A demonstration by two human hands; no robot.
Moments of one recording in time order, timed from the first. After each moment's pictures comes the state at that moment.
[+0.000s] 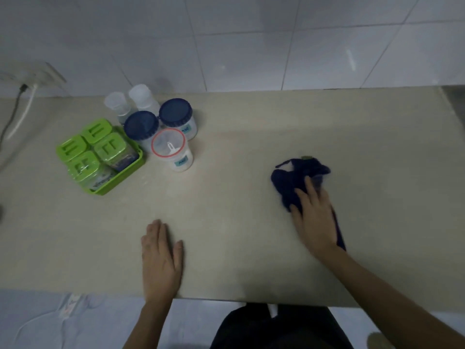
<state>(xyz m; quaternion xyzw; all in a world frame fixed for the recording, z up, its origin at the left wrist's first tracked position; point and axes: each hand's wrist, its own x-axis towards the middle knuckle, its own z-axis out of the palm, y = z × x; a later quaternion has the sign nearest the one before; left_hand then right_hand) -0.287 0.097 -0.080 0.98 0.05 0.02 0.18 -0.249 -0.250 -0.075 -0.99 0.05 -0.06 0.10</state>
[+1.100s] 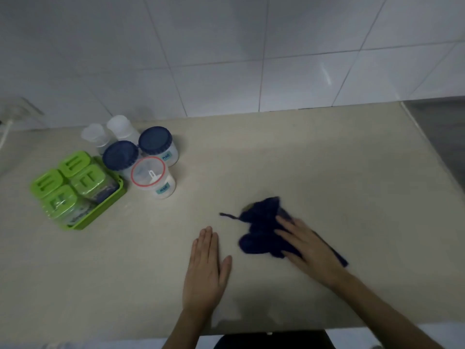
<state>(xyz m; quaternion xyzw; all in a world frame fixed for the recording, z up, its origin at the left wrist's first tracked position) -0.266 -0.009 -0.079 0.97 -0.15 -0.06 0.15 -0.281 -0.295 -0.083 -0.97 -0.16 0.01 0.19</state>
